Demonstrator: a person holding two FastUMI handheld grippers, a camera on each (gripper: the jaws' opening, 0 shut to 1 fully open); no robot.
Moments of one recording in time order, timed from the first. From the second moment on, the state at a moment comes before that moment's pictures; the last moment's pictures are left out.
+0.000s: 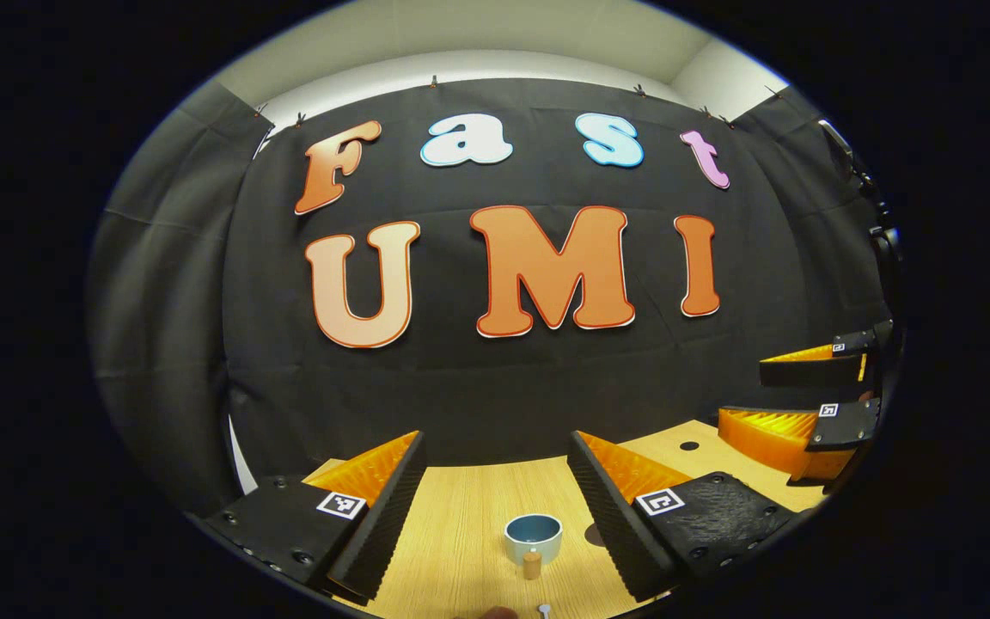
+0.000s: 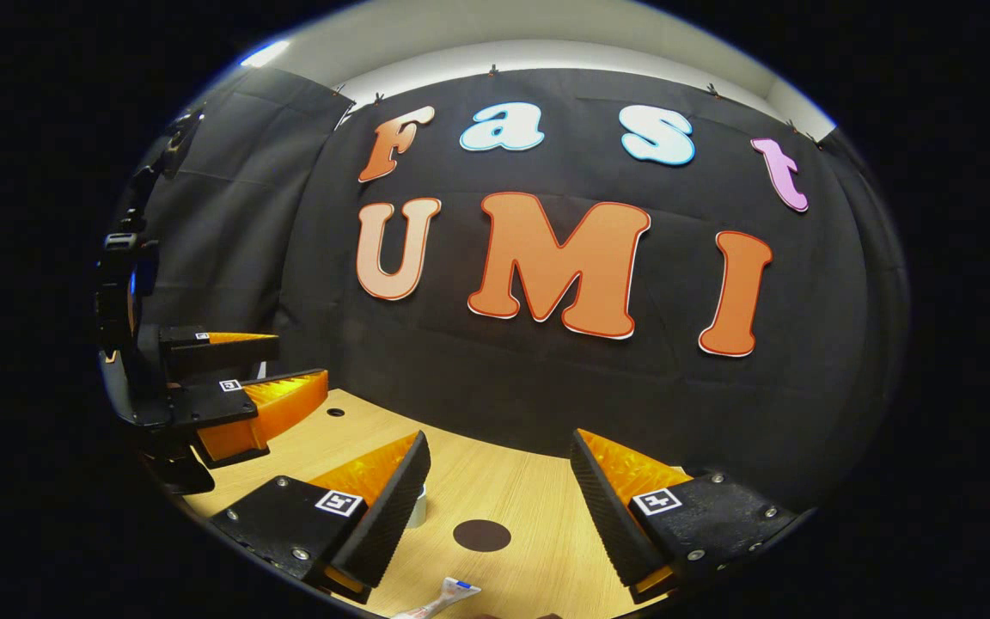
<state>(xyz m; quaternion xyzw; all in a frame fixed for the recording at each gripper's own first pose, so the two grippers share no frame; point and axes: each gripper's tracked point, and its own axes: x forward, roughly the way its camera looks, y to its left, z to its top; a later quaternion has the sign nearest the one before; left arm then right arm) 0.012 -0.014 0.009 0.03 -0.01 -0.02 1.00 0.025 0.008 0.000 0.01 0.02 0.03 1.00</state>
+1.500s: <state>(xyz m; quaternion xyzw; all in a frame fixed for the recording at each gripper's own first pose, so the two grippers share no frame) -0.039 -0.040 -0.186 0.01 0.57 -0.08 0.82 -0.012 0.057 -0.235 0.03 0.42 0.13 0.90</state>
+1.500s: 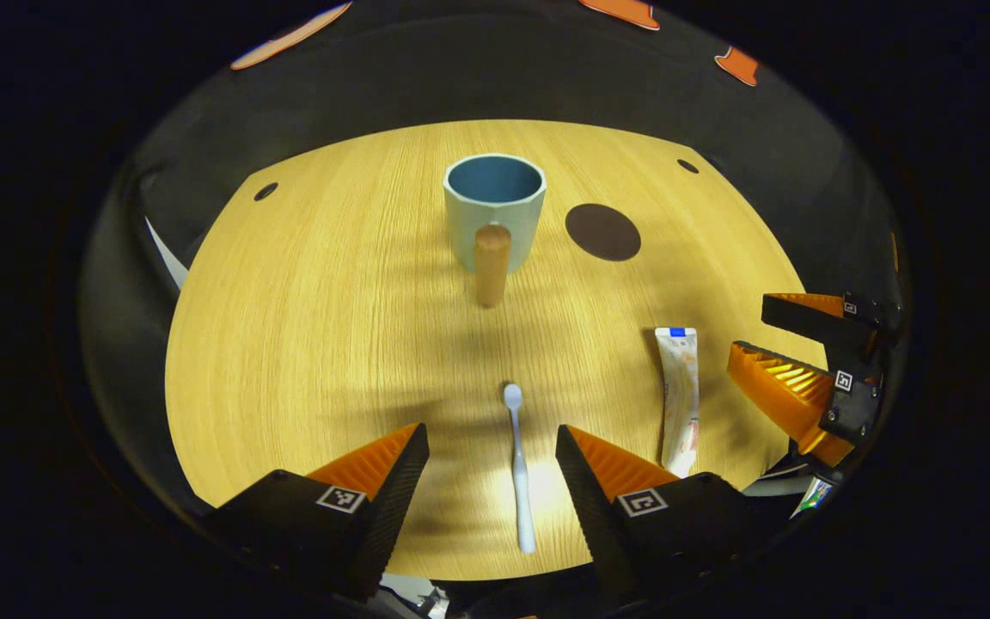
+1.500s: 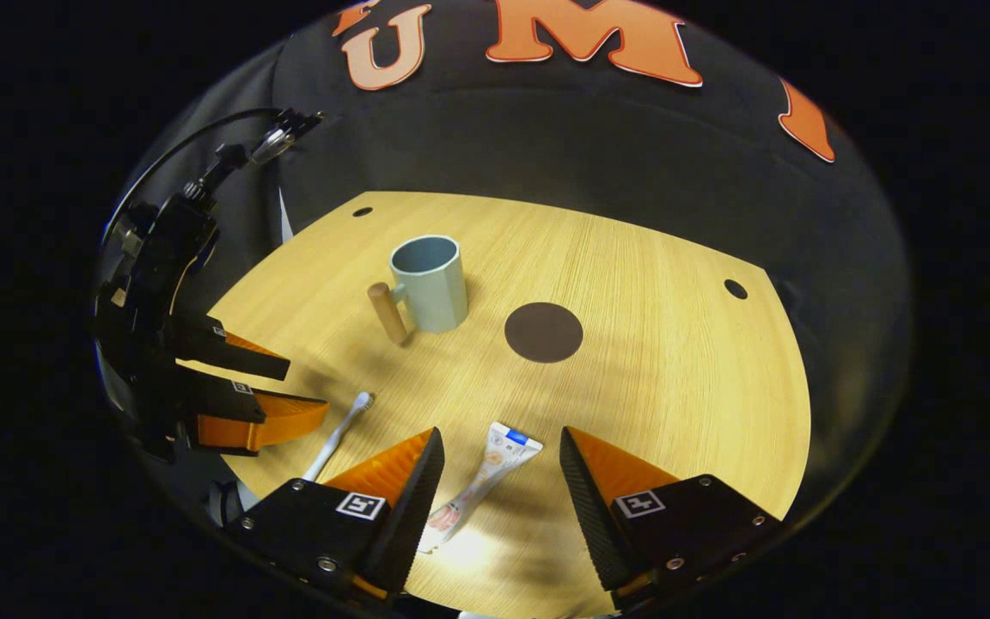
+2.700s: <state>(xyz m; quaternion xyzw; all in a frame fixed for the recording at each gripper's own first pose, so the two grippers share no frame) -0.047 -0.048 -0.283 -0.01 0.62 -0.04 0.78 -0.034 0.092 -0.313 0.10 0.52 0.13 0.84</state>
